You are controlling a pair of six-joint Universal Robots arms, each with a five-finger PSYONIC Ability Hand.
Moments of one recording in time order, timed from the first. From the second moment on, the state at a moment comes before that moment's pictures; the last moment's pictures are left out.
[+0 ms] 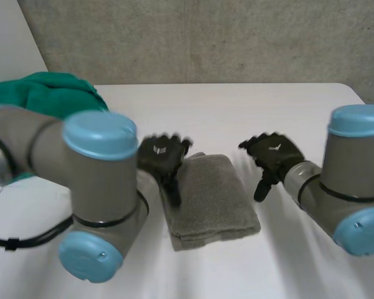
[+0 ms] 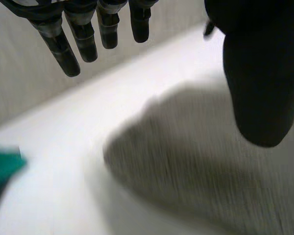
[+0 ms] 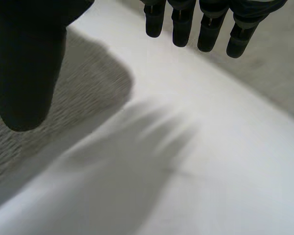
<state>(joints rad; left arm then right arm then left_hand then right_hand) 3.97 -2.07 -1.29 3.06 -1.73 3.23 1.99 -1.14 1.52 -0.01 1.49 2.83 0.16 0.17 0.20 0.20 0.05 0.20 0.20 0.21 0.21 0.05</state>
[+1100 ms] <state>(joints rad) 4.05 -1.88 -1.24 3.07 -0.98 3.23 1.61 -0.68 0.94 -0.13 1.53 3.13 0.16 0.17 0.20 0.20 0.05 0.71 0.88 0.92 1.20 1.00</state>
